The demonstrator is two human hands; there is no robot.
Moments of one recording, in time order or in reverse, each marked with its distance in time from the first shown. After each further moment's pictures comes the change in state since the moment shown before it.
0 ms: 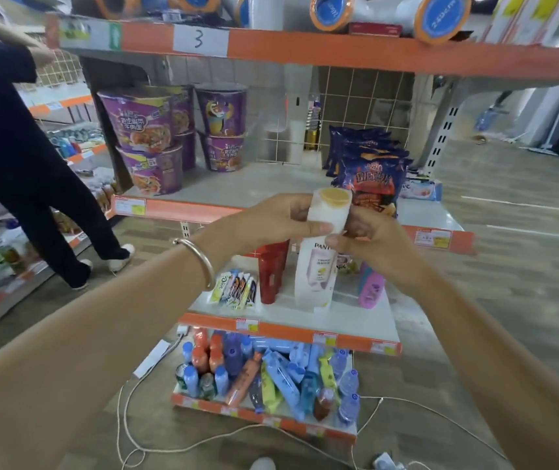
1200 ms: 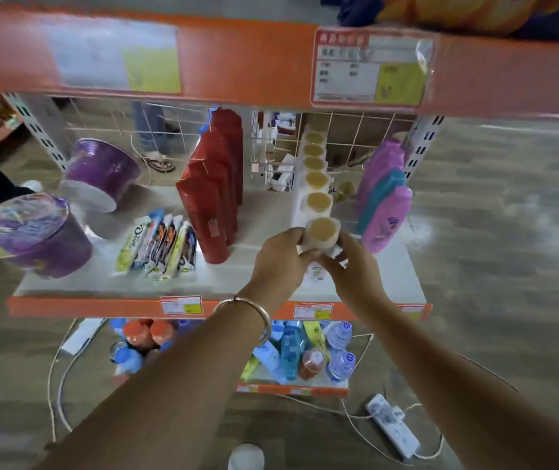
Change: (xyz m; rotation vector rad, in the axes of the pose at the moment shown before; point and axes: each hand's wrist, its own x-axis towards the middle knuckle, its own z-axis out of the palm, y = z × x) left_hand 0.193 -0.359 0.122 0.395 0.312 -0.325; right_hand 0.061 0.395 0.086 -0.339 0.267 0.453
